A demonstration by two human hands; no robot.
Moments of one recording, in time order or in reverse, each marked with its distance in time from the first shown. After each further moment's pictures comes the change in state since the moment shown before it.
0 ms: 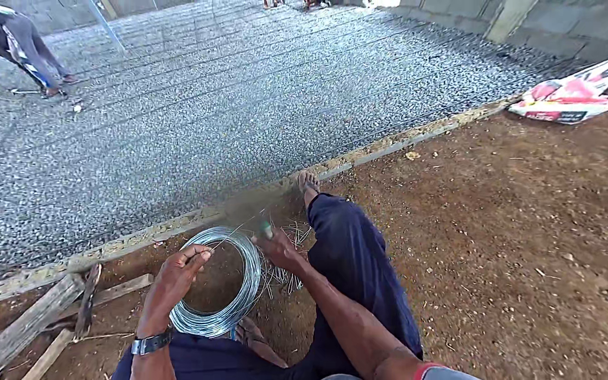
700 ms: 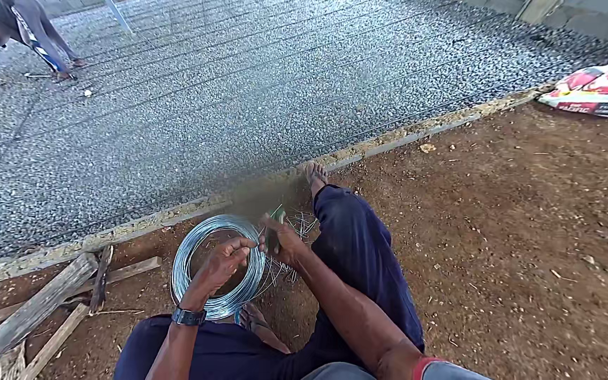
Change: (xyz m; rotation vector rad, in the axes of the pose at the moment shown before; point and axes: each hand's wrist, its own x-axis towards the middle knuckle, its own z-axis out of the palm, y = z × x) left_hand 0.002 0.010 0.069 -0.271 -0.292 -0.062; right_hand -0.002 -0.006 0.015 0.912 -0.016 0.232
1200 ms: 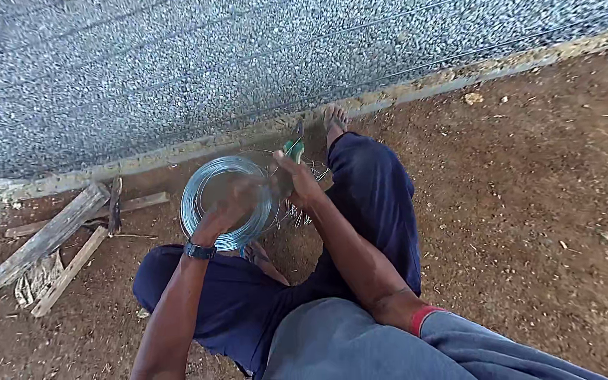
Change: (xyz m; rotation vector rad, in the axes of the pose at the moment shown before) left_hand -0.004 0.011 0.010 -0.024 0.052 0.088; right_hand -0.026 -0.009 0.005 -0.211 -0.166 -0.180
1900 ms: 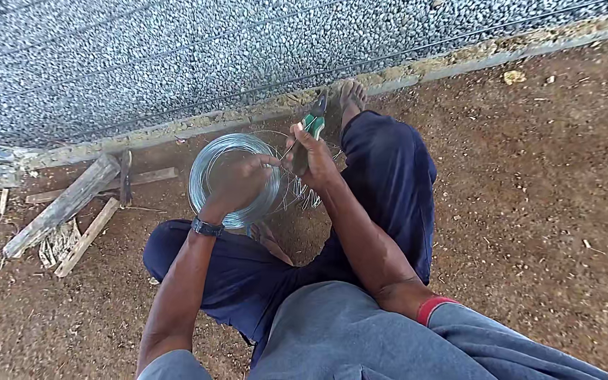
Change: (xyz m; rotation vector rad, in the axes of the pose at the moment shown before) left_hand -0.034 0.013 -0.002 -0.032 0.006 -0.092; right_hand 0.024 0.002 -0.011 0.136 0.027 -0.064
